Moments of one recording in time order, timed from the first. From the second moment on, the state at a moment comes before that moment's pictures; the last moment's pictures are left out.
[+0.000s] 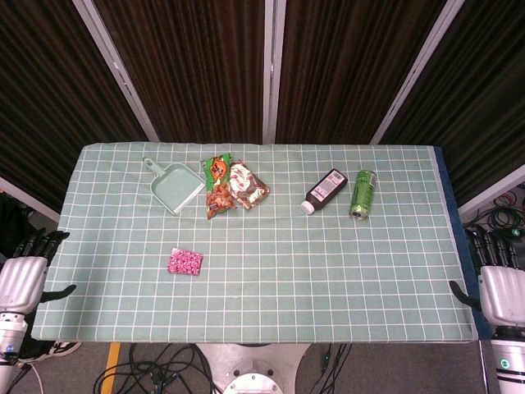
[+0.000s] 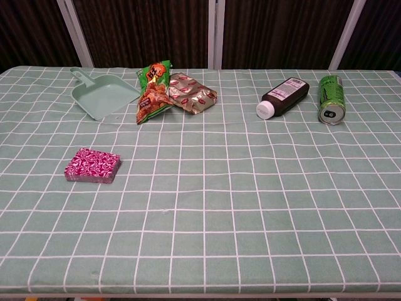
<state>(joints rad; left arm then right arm) -0.14 -1.06 -0.05 -1.70 1.41 1.37 0.09 0.07 -1.07 0.10 -1.71 -1.42 1.48 -0.14</state>
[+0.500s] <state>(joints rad) -0.16 -1.08 -0.04 -1.70 1.46 1.36 0.09 0.08 -1.06 0.10 -1.72 -1.41 1.46 -0.13</state>
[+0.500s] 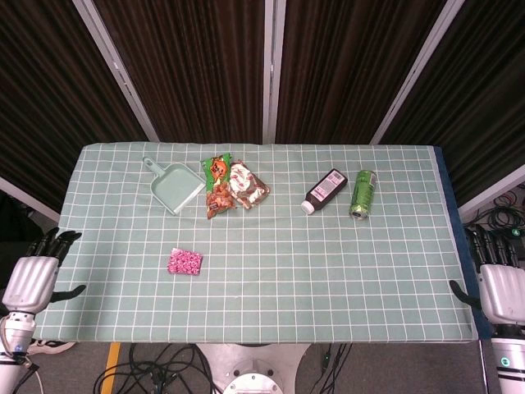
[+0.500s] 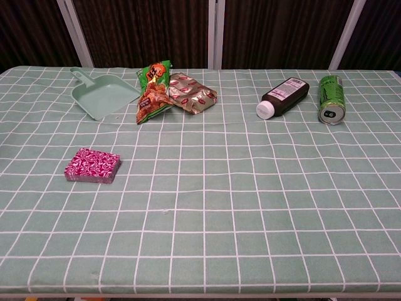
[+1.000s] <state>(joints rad) -0.28 -1.17 -0.02 -1.58 1.55 1.23 -0.03 0.08 -1.05 0.11 -1.71 -1.42 1.48 -0.12</state>
